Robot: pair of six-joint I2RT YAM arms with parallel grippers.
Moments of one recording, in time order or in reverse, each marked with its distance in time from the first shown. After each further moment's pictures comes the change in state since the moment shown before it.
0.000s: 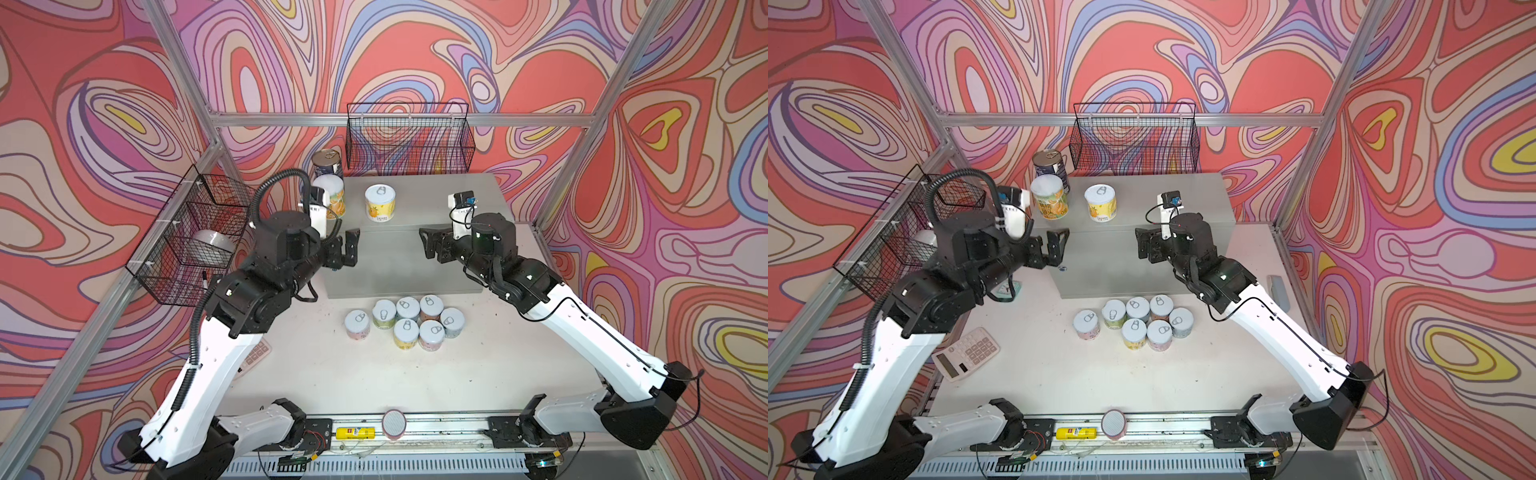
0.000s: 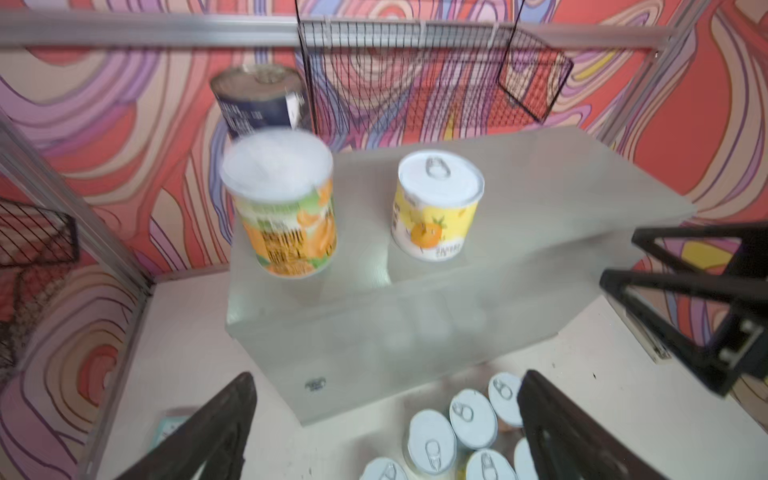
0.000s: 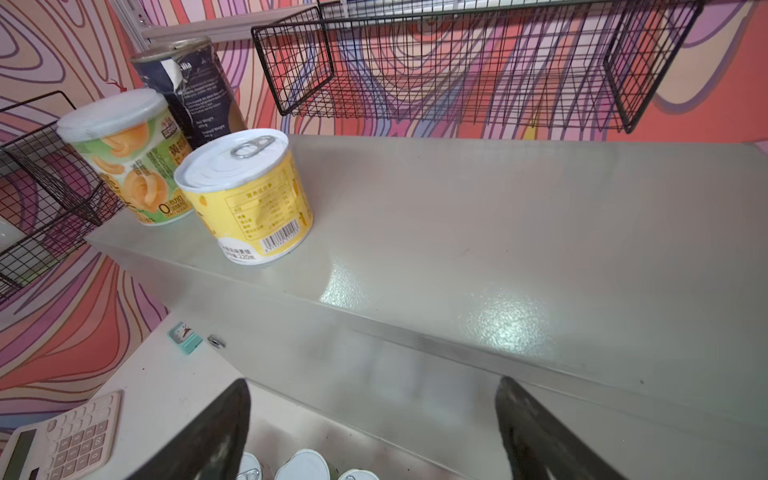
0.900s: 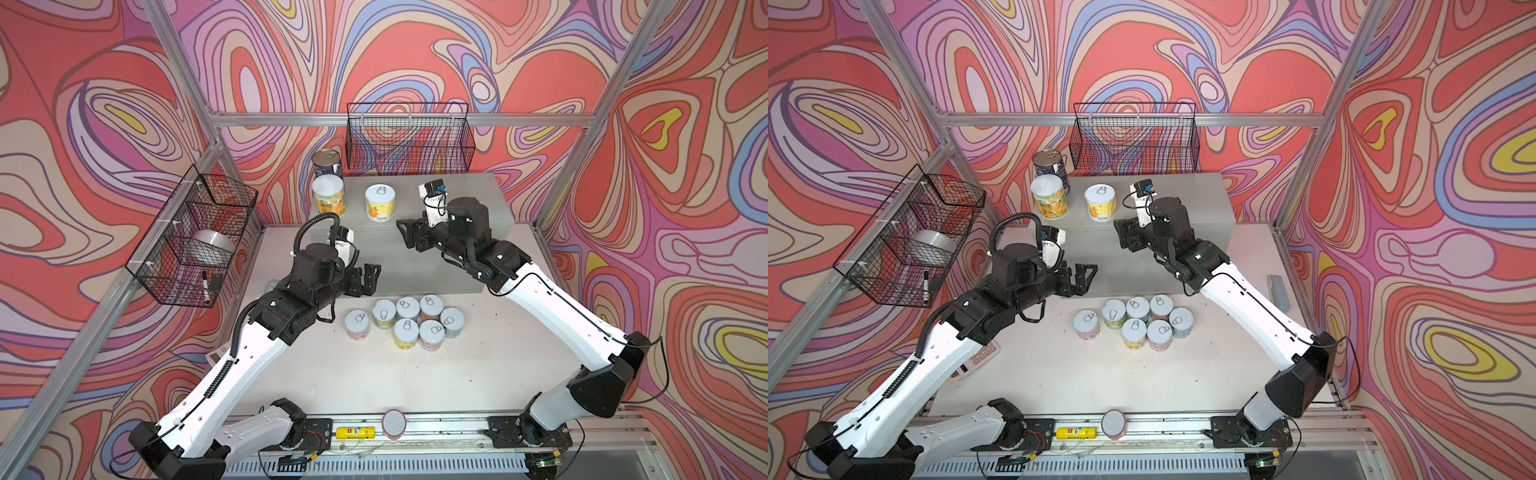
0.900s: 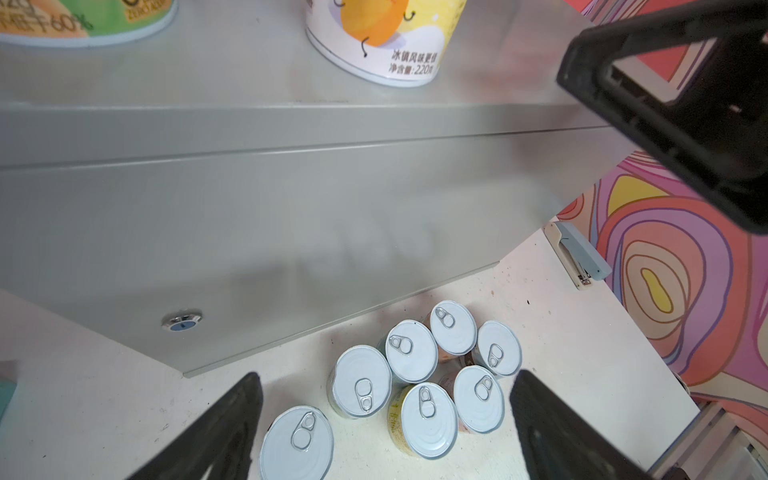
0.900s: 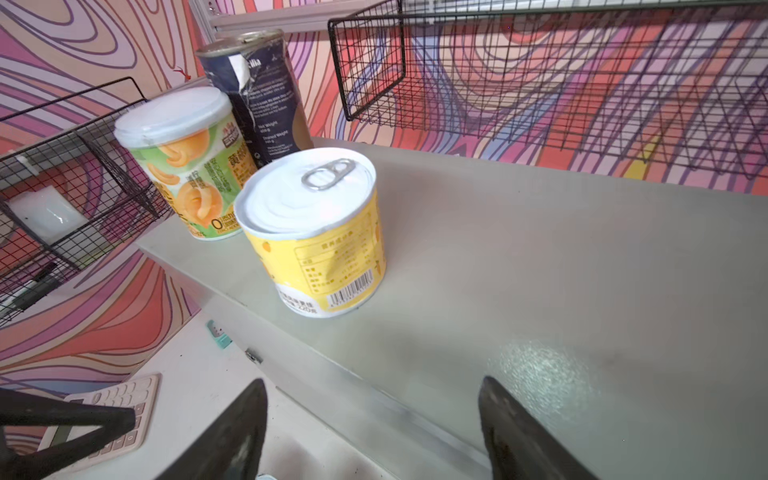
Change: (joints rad) left arm -0.006 -0.064 -0.396 0.225 0.195 -0.150; right arm -0.002 0.211 0.188 0.047 -0.169 -0.054
